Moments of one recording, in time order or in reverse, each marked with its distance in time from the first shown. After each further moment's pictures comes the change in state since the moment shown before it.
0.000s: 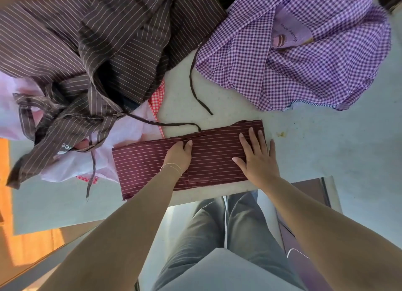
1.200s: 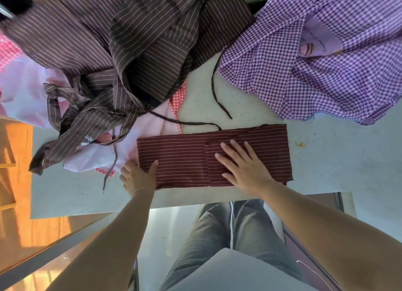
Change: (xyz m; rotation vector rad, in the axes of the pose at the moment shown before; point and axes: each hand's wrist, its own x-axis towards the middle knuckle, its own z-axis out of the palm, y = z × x) left_hand -0.021 -0.124 -0.042 -0.091 0.486 -0.413; right_hand 0.014 -0.052 -0.002 -0.146 0.087 -0.577
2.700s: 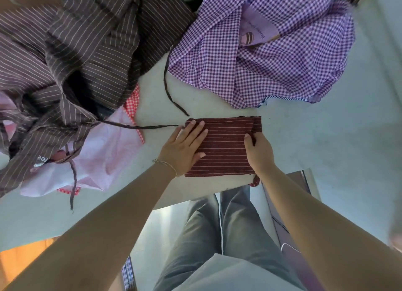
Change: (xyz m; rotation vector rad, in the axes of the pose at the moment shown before) left_hand -0.076 0.140 0.066 0.781 -0.094 1.503; right_hand -0.059 0.078 -0.011 0.935 0.345 1.010
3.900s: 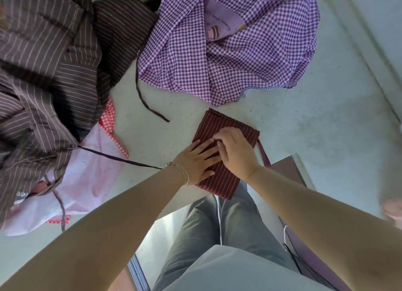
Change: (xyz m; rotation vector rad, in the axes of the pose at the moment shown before) left_hand 0.036 0.046 0.004 0.017 -0.242 0.455; right_hand -0.020 0.001 0.004 -0.250 0.167 -0.727
